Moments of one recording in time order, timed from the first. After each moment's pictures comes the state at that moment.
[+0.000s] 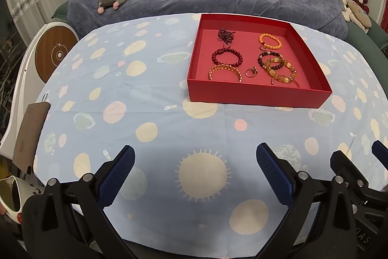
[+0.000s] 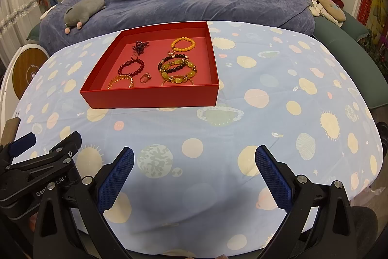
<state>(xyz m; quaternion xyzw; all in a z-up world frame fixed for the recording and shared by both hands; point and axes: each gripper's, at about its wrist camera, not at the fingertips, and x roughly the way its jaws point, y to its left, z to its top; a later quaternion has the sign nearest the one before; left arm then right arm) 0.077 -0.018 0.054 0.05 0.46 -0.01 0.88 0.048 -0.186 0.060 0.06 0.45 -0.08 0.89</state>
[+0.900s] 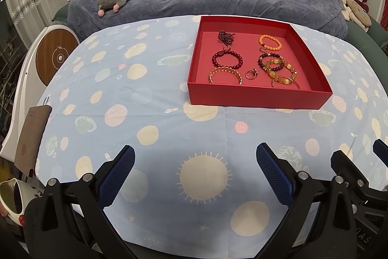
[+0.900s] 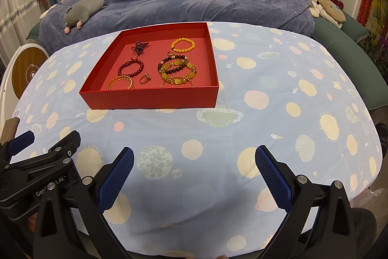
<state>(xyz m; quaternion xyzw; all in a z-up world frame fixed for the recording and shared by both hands) 0.078 -0.018 0.055 0.05 0.46 -0.01 0.89 0.049 -0.186 0.059 0.06 0.45 -0.08 0.89</state>
